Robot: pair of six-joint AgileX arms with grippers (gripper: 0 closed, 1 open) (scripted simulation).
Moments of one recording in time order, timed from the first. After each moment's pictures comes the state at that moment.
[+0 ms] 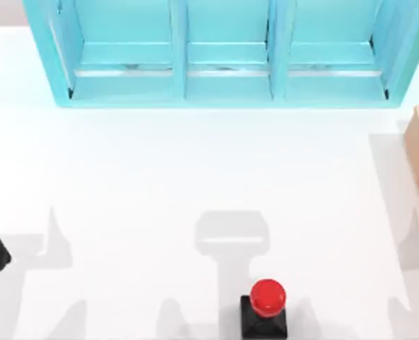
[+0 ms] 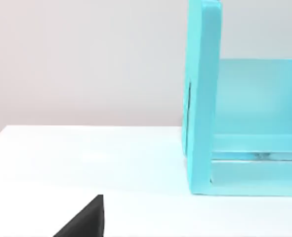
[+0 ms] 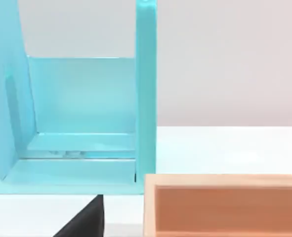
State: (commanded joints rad) left arm 0.00 0.00 0.00 0.00 0.00 0.00; right arm 0.00 0.00 0.00 0.00 0.00 0.00
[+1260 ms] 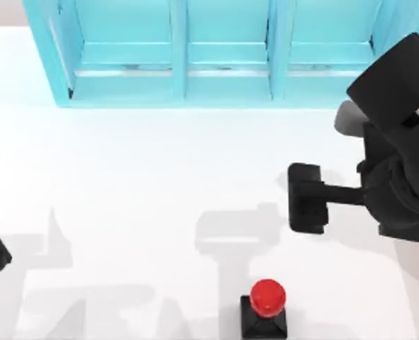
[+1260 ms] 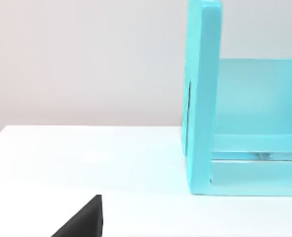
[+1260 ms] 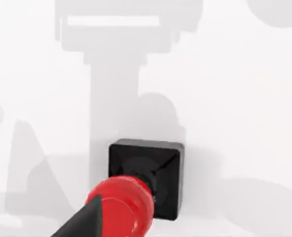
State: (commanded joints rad) left arm 0.00 0.00 0.00 0.00 0.00 0.00; right arm 0.72 1.36 1.13 -0.99 0.00 0.72
